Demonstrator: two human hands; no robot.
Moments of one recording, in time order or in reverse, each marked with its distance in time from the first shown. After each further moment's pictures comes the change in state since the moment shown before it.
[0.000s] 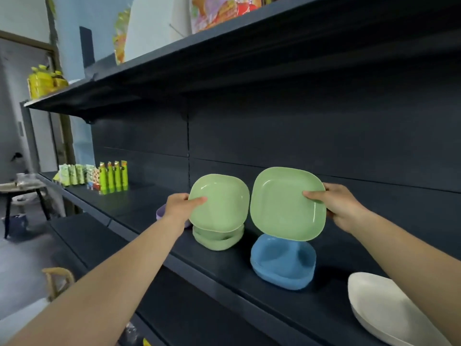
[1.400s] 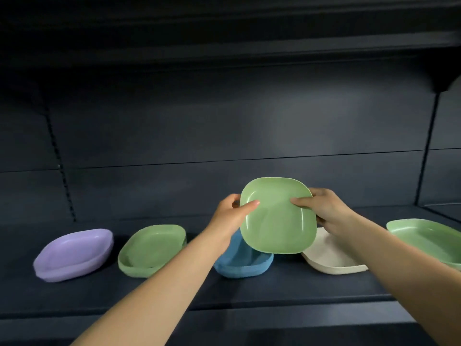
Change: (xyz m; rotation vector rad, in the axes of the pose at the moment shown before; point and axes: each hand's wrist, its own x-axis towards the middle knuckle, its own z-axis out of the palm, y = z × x) left_hand -0.055 -0.004 0.132 -0.039 -0.962 0.149; right_hand -0.089 0.026 -0.016 -0.079 0.506 0.154
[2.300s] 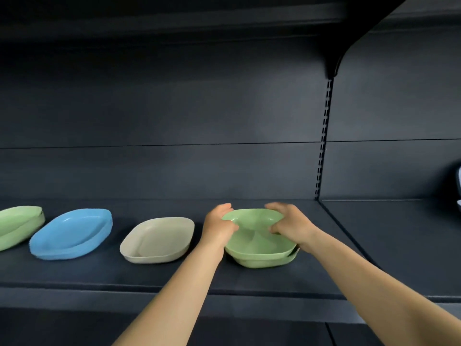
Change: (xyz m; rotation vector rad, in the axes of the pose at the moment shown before) left_hand 0.015 -0.007 0.373 0.049 0.228 -0.147; right_hand 0.051 0.106 -0.313 -0.442 -0.218 -0.062
